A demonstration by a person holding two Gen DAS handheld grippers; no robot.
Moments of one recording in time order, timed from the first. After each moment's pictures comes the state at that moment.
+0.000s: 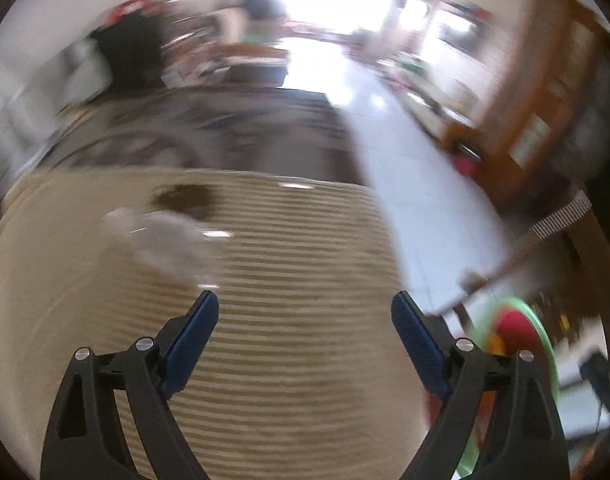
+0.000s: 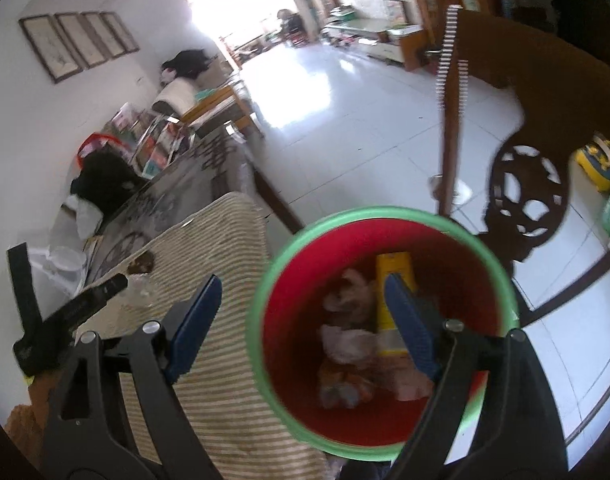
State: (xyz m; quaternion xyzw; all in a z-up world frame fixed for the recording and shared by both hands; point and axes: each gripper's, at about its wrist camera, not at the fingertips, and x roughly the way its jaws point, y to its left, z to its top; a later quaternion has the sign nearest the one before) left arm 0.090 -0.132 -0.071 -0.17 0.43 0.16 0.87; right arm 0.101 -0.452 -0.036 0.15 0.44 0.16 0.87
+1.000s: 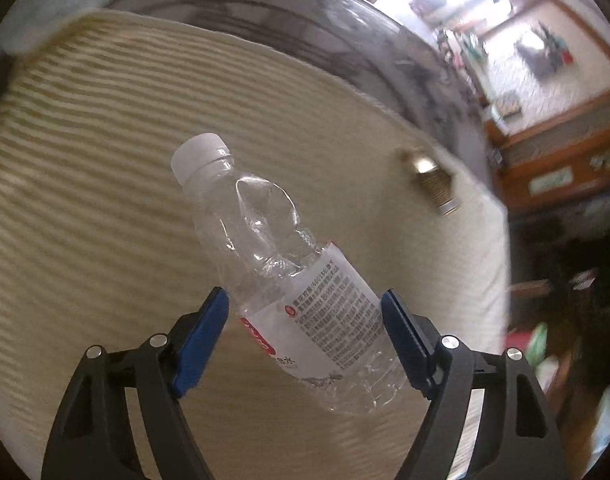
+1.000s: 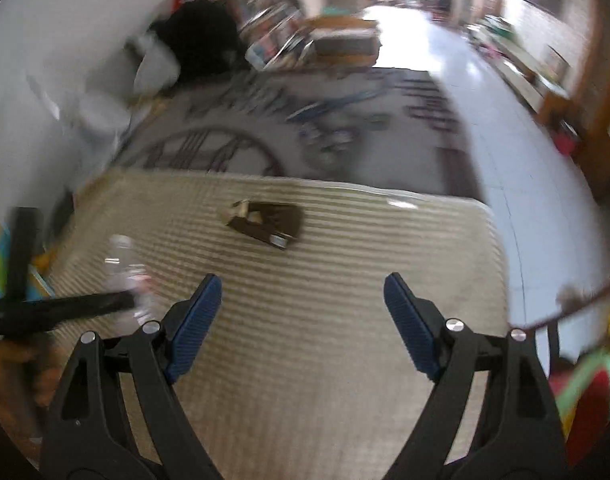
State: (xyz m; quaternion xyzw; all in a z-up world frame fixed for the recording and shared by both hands) left arm 0.032 0.138 -0.166 -0.33 0.54 0.12 0.77; right arm 0.168 -0.066 -0.075 -0.12 0.48 0.32 0.80
